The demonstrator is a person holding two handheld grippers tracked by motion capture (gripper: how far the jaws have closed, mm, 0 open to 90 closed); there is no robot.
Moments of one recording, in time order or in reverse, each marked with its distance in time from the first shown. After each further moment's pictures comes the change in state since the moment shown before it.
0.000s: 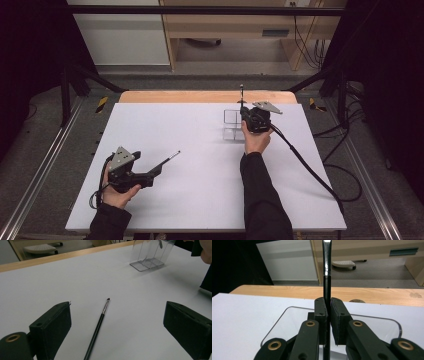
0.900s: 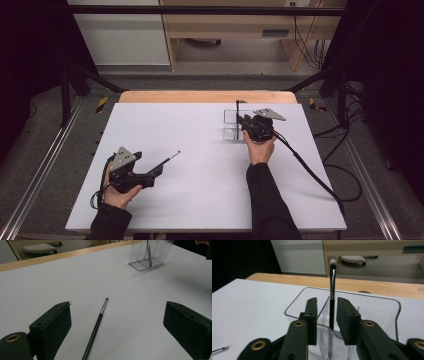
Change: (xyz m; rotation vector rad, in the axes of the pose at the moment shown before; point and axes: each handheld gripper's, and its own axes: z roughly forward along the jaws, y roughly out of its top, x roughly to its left) left arm -0.003 0.000 0.002 0.005 -0.004 0.005; right arm 0.004 -0.008 -0.033 0.044 0.077 -0.050
